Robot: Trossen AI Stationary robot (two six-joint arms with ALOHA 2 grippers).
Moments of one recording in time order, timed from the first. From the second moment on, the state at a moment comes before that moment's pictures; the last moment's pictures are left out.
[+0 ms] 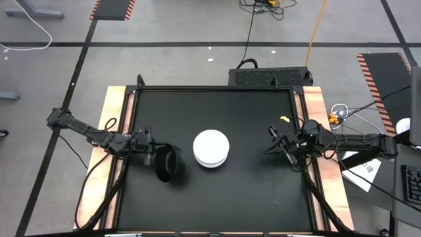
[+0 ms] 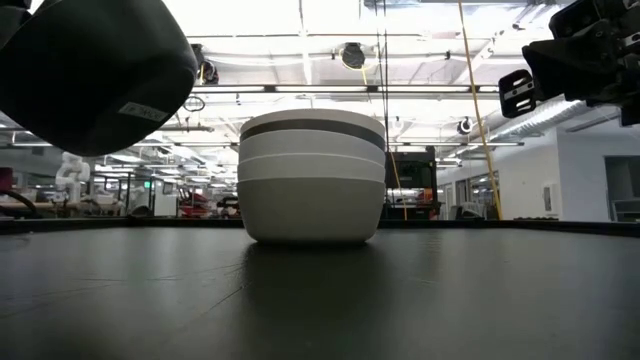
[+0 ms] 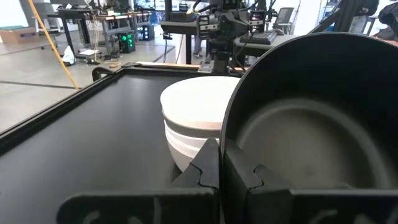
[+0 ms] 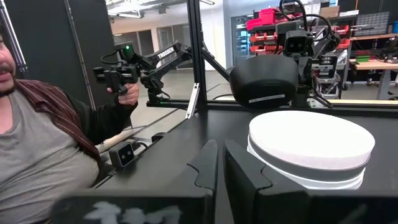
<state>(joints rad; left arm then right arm) -0.39 0.35 0.04 0.19 -0.47 -0.09 -0.19 0.39 0.01 0.44 -0.63 0.13</state>
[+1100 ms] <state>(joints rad) 0.08 0.76 0.34 0.27 -0.04 -0.07 -0.19 0.39 0.01 0.45 -0.62 0.10</state>
